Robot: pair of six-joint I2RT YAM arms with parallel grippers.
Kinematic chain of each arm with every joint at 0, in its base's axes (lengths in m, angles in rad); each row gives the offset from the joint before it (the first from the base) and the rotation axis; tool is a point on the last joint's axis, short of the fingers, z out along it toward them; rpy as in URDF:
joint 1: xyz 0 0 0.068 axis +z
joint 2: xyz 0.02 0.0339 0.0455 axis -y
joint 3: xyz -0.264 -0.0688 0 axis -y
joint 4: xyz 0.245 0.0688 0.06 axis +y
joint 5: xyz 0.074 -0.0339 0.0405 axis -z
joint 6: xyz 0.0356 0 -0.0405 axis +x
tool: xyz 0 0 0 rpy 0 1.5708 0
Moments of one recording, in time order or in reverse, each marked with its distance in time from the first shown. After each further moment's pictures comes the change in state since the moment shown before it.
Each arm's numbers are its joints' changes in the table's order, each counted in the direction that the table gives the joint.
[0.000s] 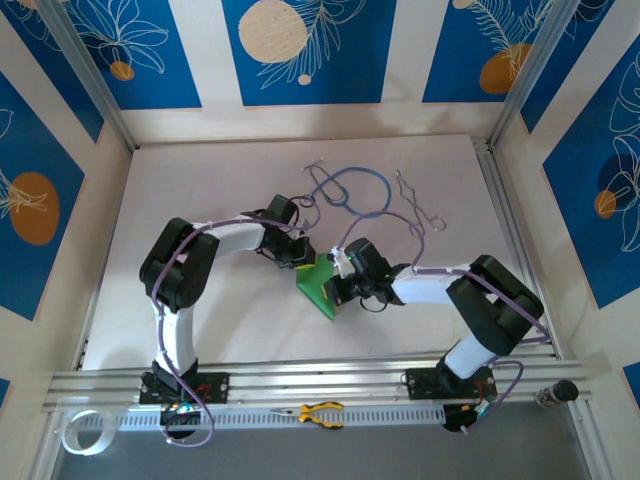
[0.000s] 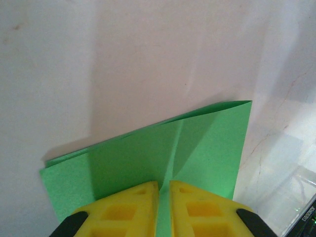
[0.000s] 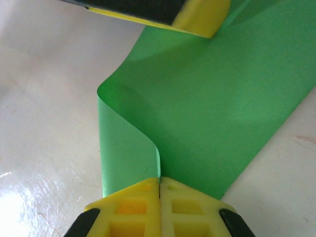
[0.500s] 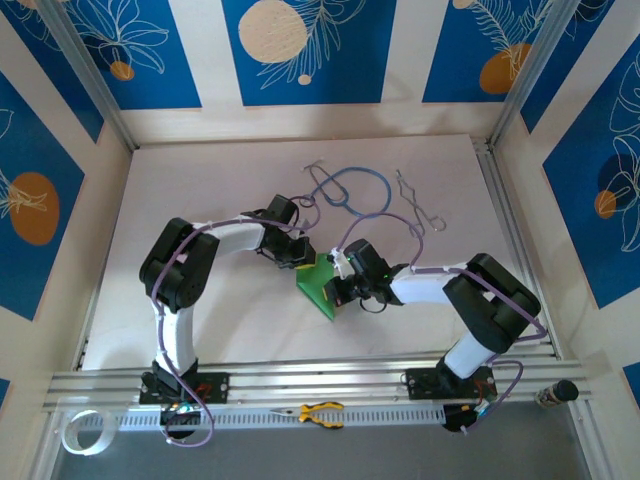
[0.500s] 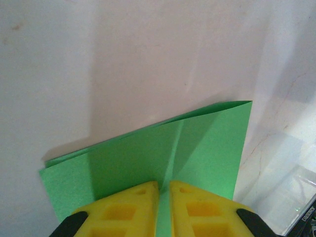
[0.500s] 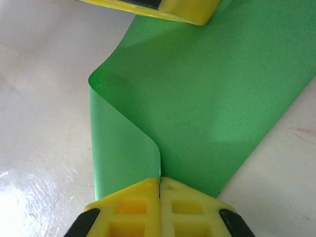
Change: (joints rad) left arm 0.000 0.000 0.000 0.000 0.000 0.000; right arm 0.005 -0.016 0.000 0.000 0.005 0.005
